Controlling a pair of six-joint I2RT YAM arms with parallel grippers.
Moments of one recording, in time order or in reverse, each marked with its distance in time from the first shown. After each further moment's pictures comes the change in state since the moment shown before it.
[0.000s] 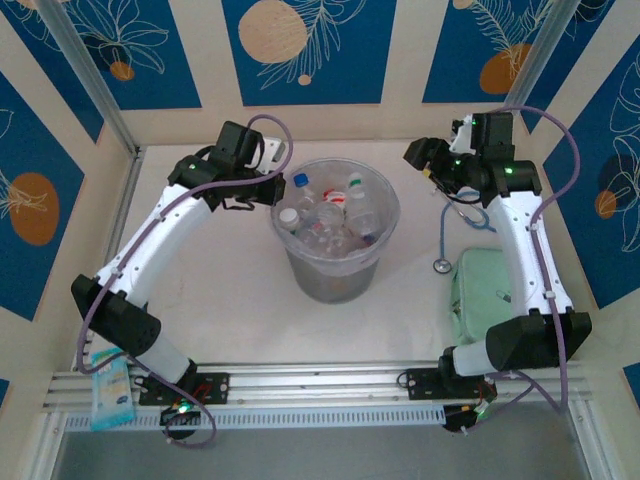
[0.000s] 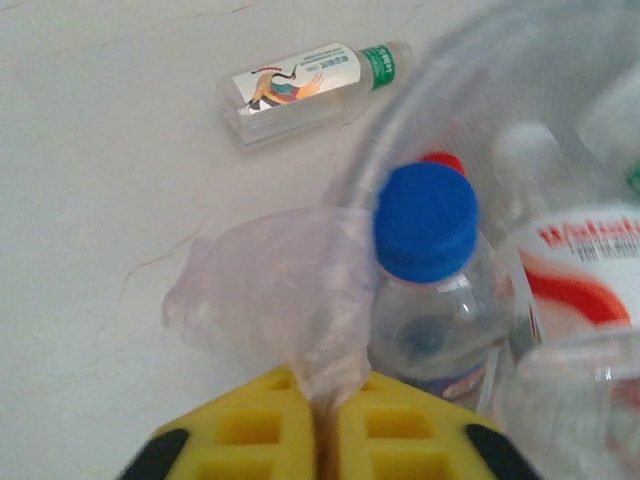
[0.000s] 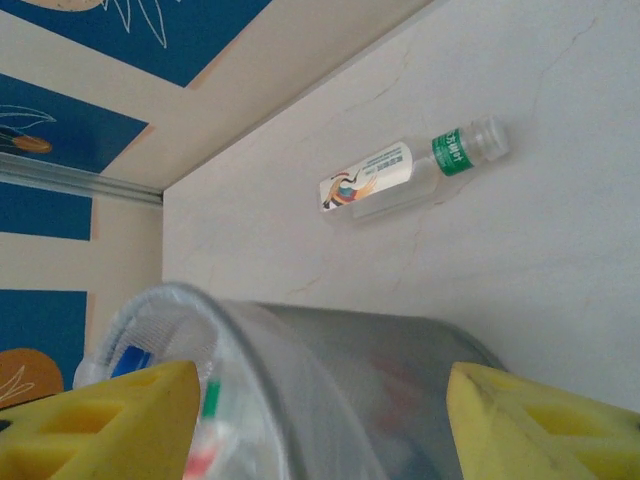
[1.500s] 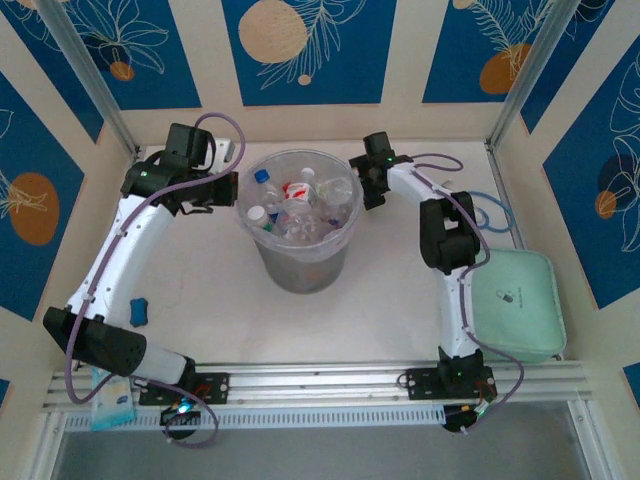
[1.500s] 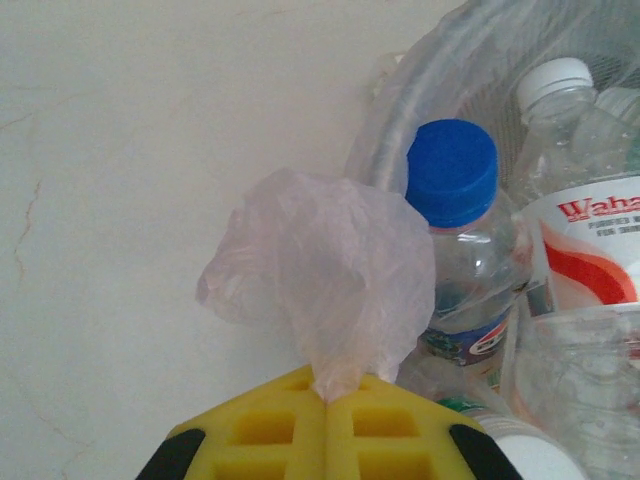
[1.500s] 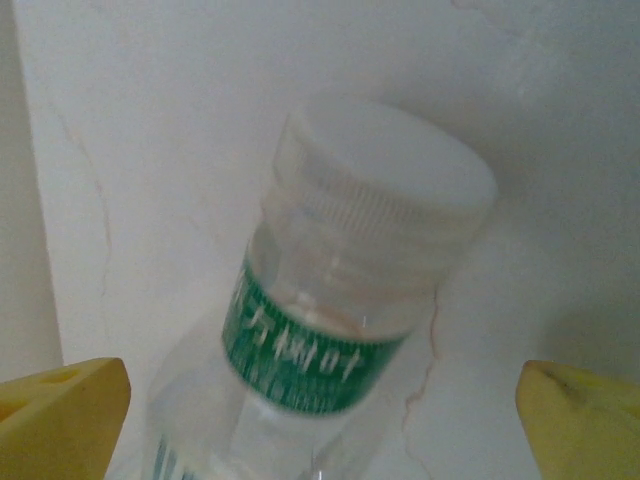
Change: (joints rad) left arm 0.202 -0.150 -0.080 -0.101 -0.026 0.031; right arm 0.251 0.893 0.276 0.329 0.411 0.840
